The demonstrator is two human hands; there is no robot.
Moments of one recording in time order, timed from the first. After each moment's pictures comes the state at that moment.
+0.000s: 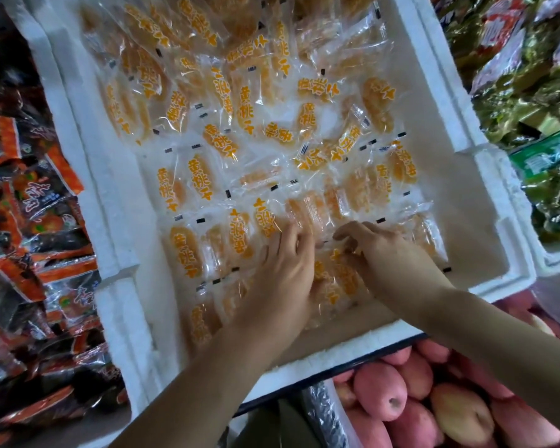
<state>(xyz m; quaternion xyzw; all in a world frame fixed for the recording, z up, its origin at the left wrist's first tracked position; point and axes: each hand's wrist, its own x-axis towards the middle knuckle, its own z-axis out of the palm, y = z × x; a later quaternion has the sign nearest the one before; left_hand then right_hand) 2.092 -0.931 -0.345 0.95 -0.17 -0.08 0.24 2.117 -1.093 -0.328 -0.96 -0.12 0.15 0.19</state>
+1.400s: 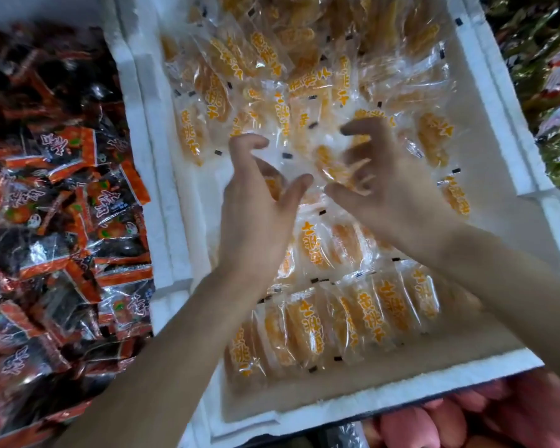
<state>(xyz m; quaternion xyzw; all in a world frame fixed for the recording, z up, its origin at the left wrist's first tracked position) 2.166 -0.880 -0.273 0.87 0.12 0.08 0.48 2.199 -1.023 -0.273 -0.91 -0.12 0.03 0.39</state>
